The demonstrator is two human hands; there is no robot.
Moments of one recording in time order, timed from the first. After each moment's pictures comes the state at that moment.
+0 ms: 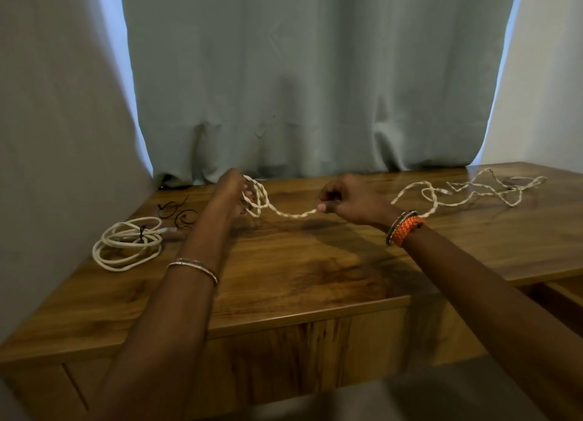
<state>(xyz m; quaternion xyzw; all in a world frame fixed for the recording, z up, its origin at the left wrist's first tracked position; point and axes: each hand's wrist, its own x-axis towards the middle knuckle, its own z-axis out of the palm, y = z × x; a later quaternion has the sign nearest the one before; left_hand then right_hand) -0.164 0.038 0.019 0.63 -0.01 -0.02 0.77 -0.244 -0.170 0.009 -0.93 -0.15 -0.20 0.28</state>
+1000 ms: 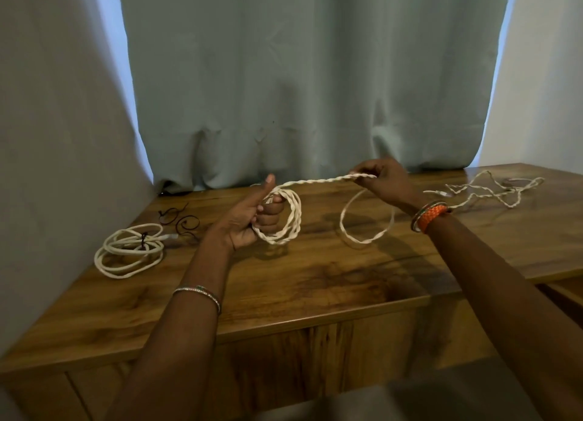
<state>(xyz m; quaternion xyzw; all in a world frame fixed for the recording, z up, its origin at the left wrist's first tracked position) -0.194 0.040 -0.003 0.44 -0.31 -0.35 0.77 -0.233 -0.227 0.021 -0.88 -0.10 -0.31 0.35</state>
